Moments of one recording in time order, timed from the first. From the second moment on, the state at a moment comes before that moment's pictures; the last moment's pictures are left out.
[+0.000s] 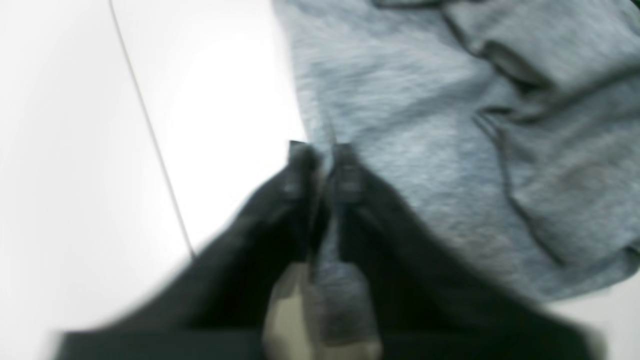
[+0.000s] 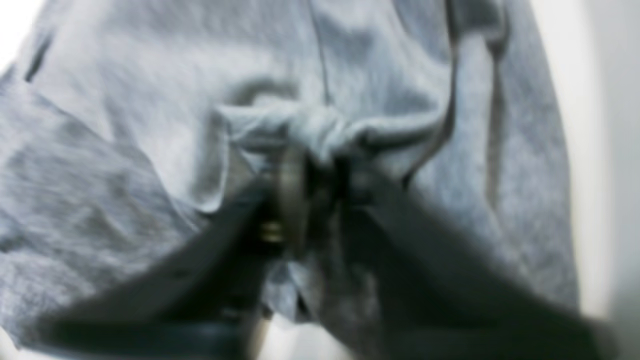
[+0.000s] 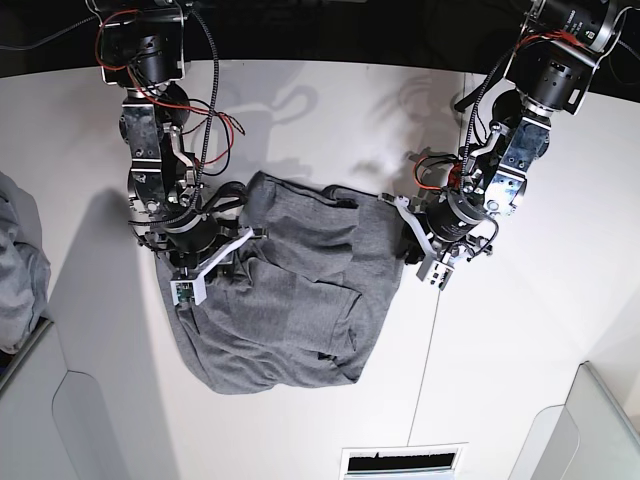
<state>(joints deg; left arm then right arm) -9.6 -17.7 22.5 59.2 -13.6 -13.9 12.5 9.4 -1.9 0.3 63.0 2.4 8.6 -20.1</state>
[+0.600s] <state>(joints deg) -23.1 -24.9 22.7 58.5 -6.3 -8.3 13.0 -2.5 1.0 0.2 96.8 7.2 13.6 -34.7</state>
